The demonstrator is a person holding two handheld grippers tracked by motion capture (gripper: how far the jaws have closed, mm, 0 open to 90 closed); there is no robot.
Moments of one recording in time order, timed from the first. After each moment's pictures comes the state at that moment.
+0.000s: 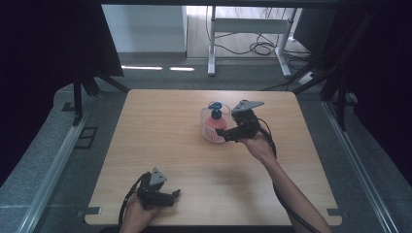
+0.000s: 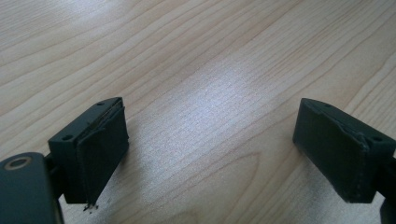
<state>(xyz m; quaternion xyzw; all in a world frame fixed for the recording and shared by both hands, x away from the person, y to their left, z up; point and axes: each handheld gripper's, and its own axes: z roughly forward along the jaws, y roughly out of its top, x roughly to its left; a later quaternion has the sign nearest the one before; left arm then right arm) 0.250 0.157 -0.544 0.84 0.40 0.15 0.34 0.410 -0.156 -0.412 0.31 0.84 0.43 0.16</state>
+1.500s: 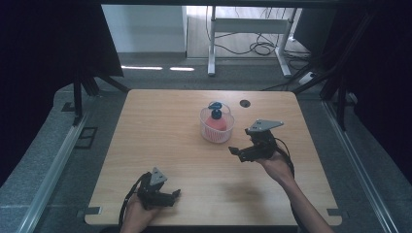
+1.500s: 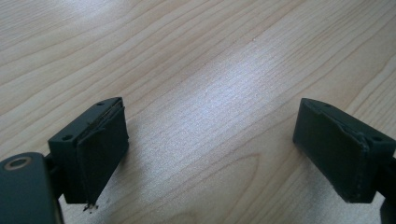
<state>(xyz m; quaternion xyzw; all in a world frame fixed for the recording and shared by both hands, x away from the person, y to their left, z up) 0.250 0.156 -0.544 0.84 0.40 0.15 0.34 0.354 -0.199 -0.425 0.30 0.84 0.43 0.16</state>
